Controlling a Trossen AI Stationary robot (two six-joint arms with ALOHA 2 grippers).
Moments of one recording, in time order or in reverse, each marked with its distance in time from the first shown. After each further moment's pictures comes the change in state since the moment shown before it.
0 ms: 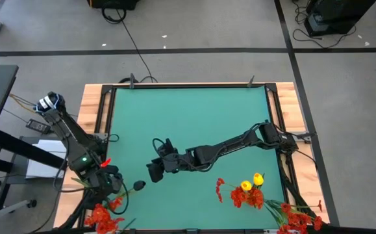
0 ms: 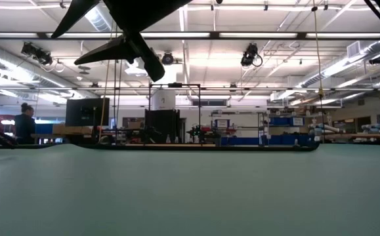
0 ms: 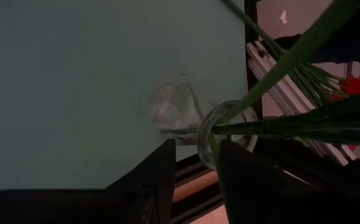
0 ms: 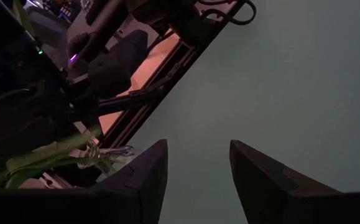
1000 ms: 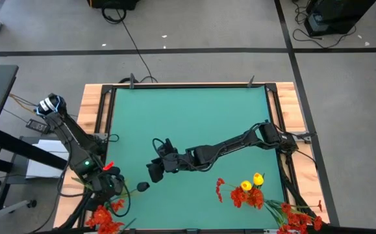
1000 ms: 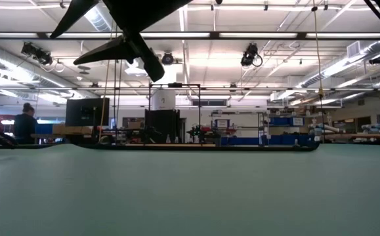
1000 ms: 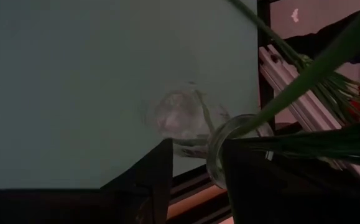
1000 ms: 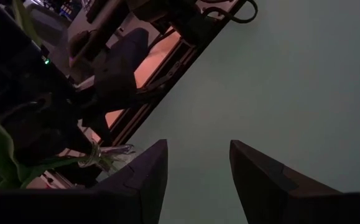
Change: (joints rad) left arm -0.005 0.055 0.000 0.024 -0.026 0.016; right arm -0.002 0.000 0.000 0.000 -0.010 -0.001
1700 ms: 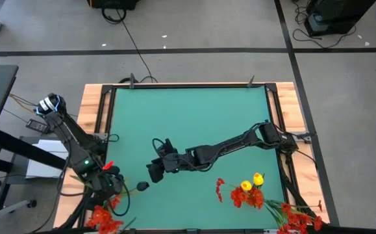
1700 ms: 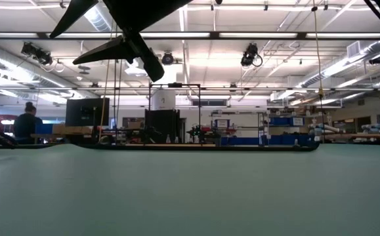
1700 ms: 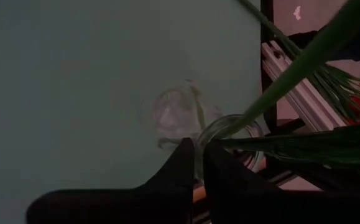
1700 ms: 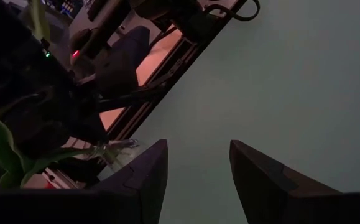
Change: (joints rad) left arm 0.011 -0.006 0.003 -0.036 -0.003 0.010; right arm 0.000 0.000 0.000 0.000 -0.010 -0.005
